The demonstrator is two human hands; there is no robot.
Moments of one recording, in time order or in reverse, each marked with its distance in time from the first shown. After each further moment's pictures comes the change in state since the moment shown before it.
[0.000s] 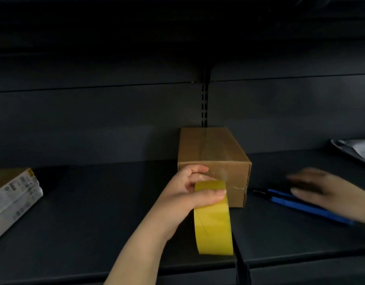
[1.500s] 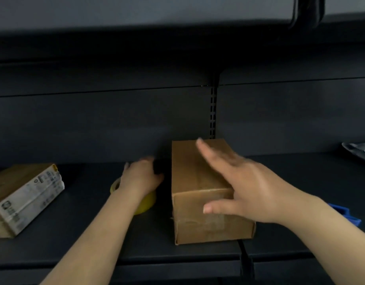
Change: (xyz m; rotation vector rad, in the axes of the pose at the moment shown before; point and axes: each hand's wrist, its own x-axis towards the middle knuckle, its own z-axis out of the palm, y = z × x) left_hand 0.031 -0.008 -0.096 1.258 0.464 -0.240; right_hand 0.032 -0.159 0.027 -0.254 -0.141 -0.344
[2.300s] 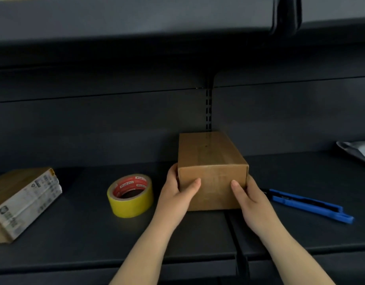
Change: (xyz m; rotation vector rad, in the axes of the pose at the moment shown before) left_hand -0.064 0.057 0.036 -1.081 -0.097 0.060; right_hand -0.019 0.033 0.088 0.954 0.455 0.664
